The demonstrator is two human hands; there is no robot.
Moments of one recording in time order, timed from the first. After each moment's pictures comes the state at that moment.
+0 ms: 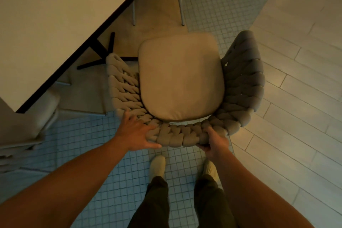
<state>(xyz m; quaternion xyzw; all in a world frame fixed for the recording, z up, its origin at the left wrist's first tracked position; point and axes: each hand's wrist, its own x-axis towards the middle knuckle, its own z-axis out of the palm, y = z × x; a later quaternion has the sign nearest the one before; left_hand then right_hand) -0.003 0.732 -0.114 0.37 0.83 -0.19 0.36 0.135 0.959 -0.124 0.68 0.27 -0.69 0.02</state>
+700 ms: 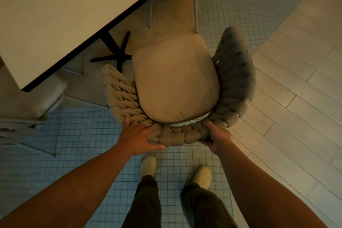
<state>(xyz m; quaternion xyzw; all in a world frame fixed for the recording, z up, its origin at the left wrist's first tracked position) 0.057 0.781 -0.121 0.25 0.90 -0.14 0.34 0.125 1.044 -0.132 0.62 0.38 -0.68 0.11</state>
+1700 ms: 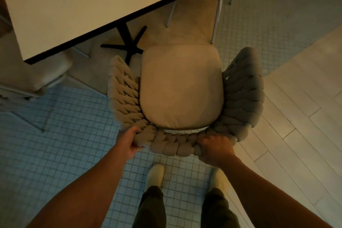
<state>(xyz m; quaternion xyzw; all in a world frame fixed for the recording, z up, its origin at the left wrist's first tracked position) 0.073 0.789 -0.166 -0.51 0.50 0.66 0.22 0.103 1.090 -0.133 -0.16 0.94 -0.02 0.32</state>
